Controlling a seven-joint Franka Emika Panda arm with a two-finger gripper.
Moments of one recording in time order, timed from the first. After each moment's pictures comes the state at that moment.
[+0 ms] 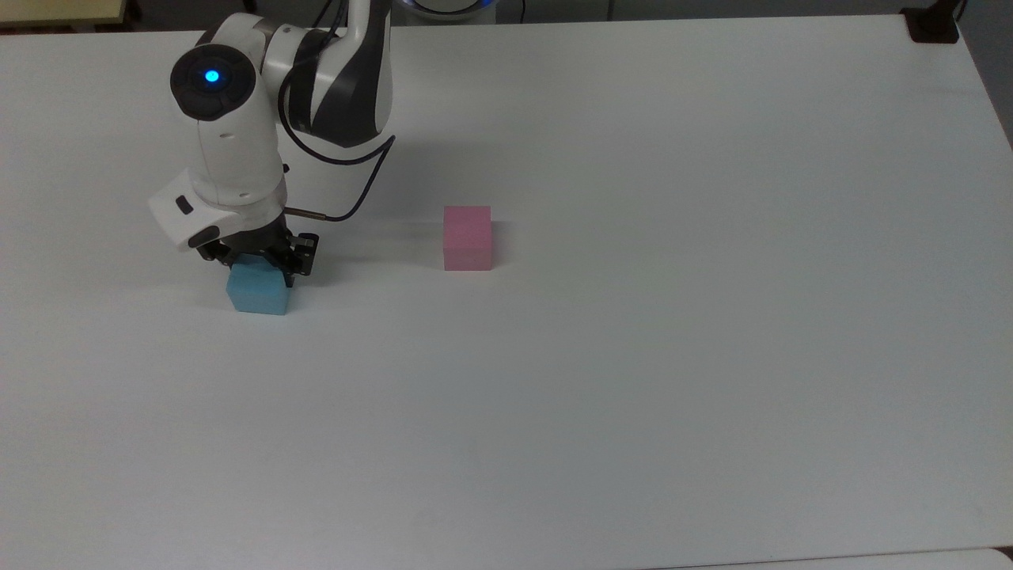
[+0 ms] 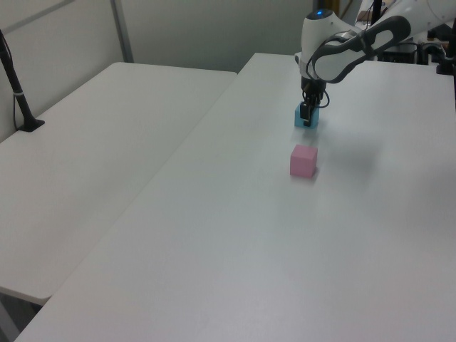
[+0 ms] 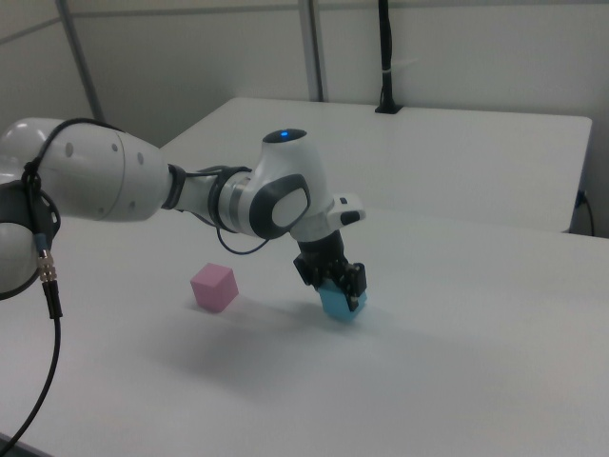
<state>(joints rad) -0.06 0.50 -0.19 -1.69 -0.07 2.29 -0.10</state>
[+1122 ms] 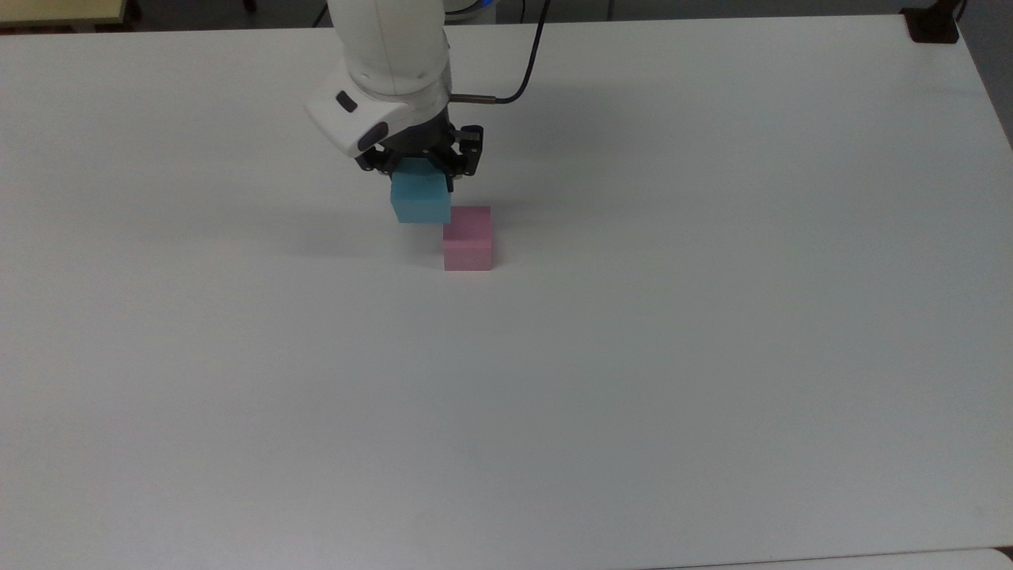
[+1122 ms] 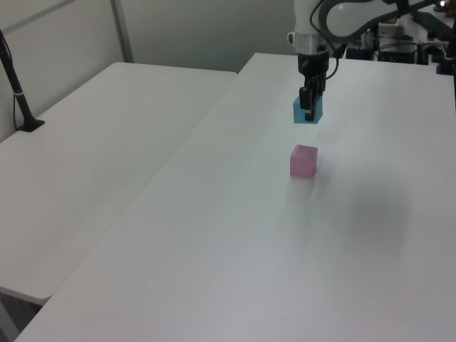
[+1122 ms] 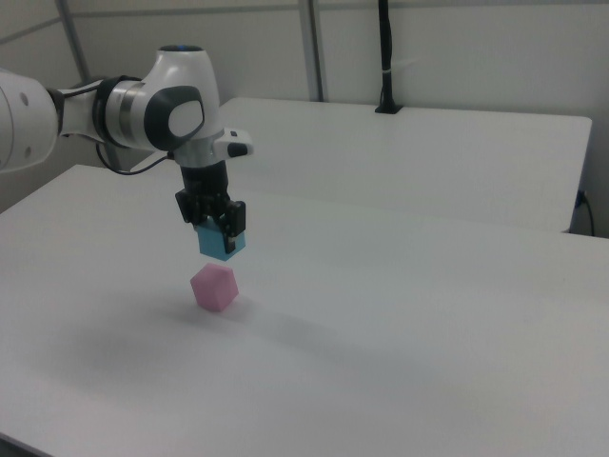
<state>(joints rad) -0.05 0.23 0.10 -1.72 -0.03 1.89 0.08</state>
